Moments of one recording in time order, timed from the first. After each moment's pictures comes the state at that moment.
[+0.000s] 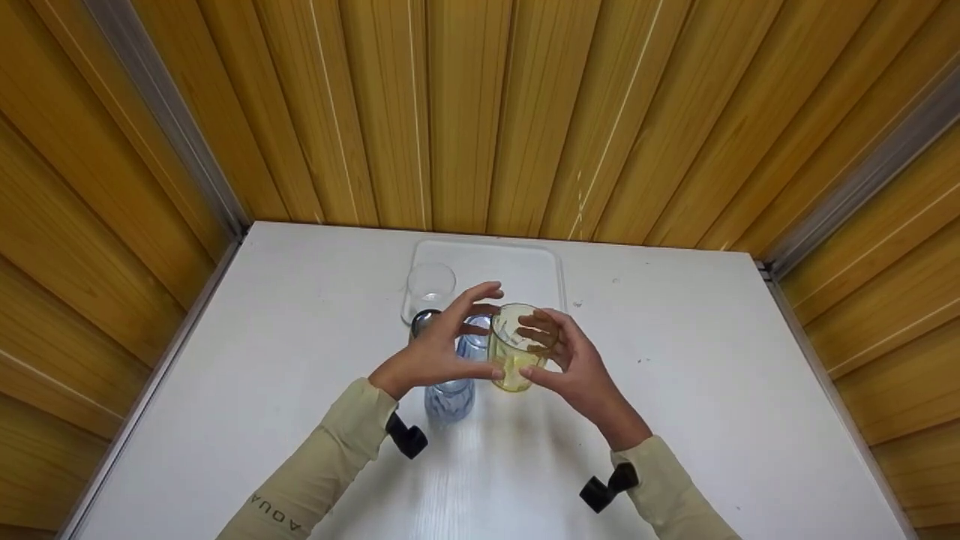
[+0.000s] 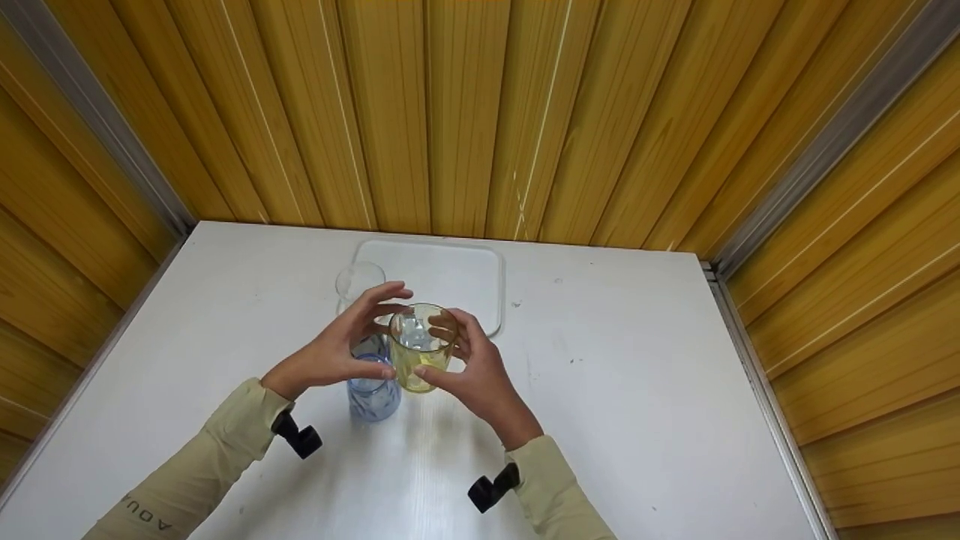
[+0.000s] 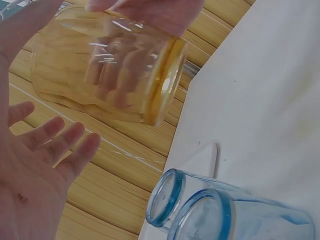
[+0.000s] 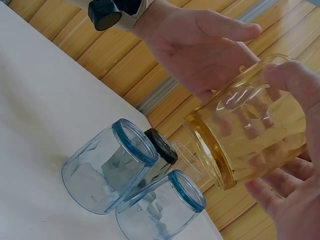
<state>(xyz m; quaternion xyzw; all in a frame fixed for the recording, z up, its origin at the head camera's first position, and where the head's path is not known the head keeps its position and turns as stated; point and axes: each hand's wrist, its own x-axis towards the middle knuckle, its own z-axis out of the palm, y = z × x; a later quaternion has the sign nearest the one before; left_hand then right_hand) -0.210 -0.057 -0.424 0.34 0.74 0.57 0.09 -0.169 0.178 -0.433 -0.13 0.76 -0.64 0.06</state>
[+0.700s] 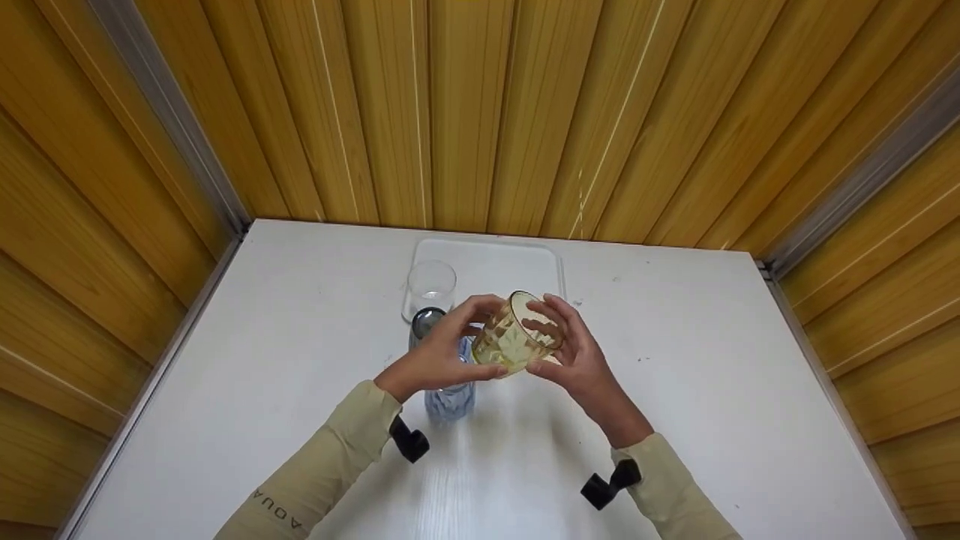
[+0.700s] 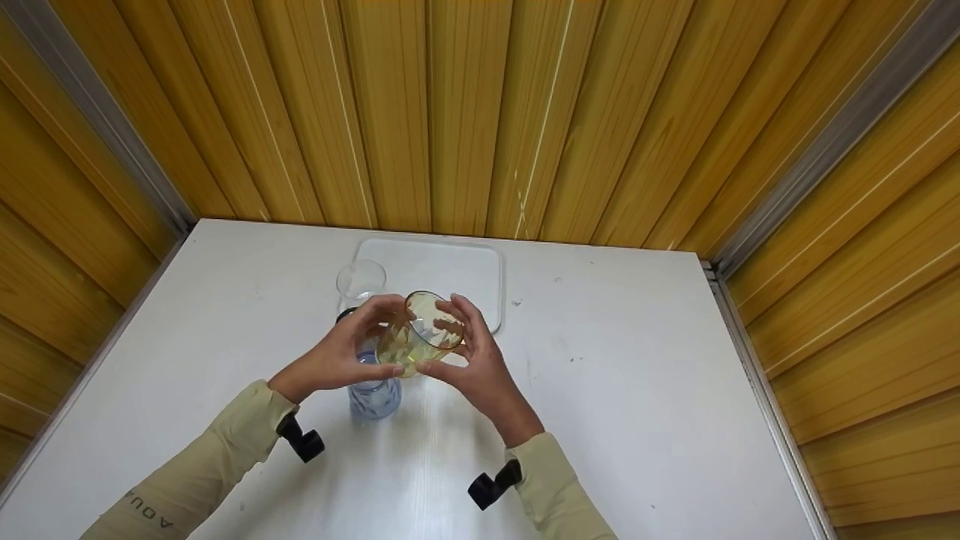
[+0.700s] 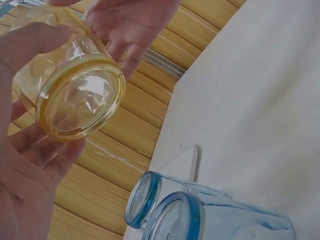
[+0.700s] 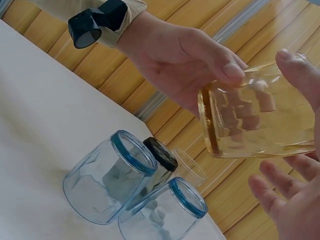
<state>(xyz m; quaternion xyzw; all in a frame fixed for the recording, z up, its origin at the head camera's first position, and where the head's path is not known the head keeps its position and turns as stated) -0.203 -0.052 -0.424 0.32 0.77 0.55 0.09 -0.171 0.180 -0.428 -0.15 0.70 -0.70 0.07</state>
